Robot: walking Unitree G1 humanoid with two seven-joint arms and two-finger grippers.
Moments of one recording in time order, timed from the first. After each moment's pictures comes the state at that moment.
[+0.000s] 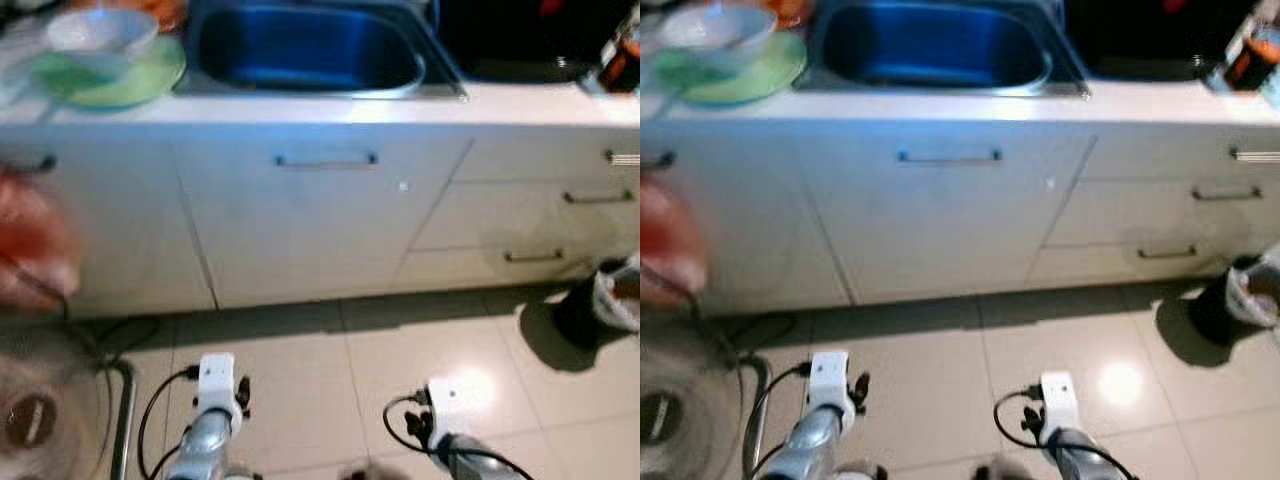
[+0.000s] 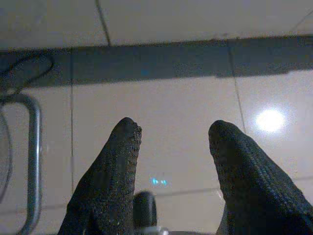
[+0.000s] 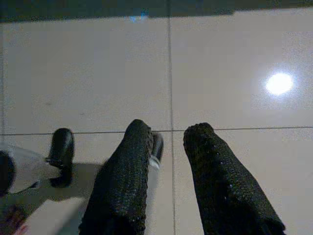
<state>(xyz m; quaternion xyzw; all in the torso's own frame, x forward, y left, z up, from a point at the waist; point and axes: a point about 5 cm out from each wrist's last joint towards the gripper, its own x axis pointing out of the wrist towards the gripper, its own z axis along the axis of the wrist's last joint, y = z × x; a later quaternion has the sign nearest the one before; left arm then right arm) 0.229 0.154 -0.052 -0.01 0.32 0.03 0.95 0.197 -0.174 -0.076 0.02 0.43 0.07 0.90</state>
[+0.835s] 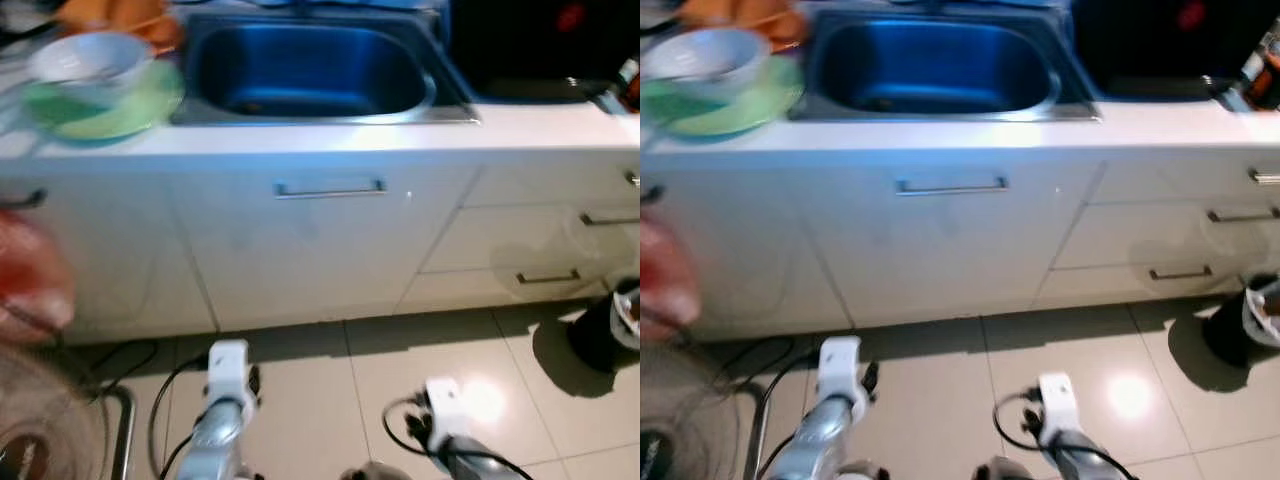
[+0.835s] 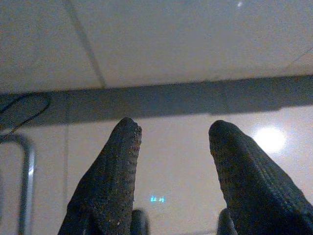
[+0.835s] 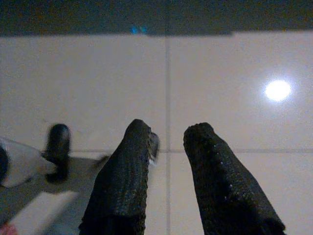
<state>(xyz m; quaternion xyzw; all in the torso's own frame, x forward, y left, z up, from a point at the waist) 0.236 0.131 -0.030 -0.01 0.29 0.01 0.96 0.191 -0.179 -0.079 0.00 0.44 0.07 0.90</state>
